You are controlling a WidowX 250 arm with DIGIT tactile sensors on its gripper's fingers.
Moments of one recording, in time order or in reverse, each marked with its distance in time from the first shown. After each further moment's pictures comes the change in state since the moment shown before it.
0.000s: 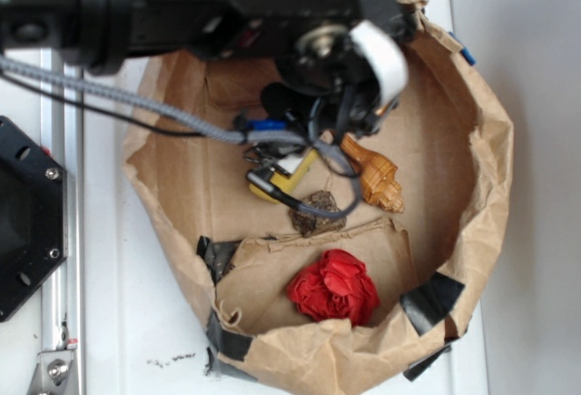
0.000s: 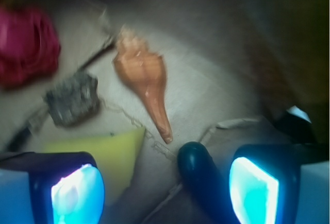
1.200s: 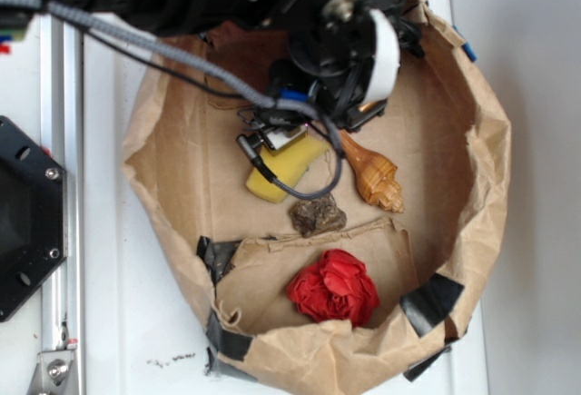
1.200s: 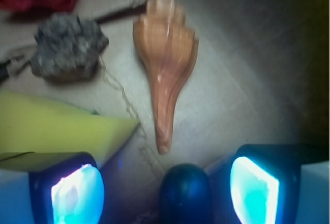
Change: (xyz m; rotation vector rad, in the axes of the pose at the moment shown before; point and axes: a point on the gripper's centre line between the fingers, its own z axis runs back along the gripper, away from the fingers) arm -0.007 0.009 -0.029 -0.067 -0.045 -0.285
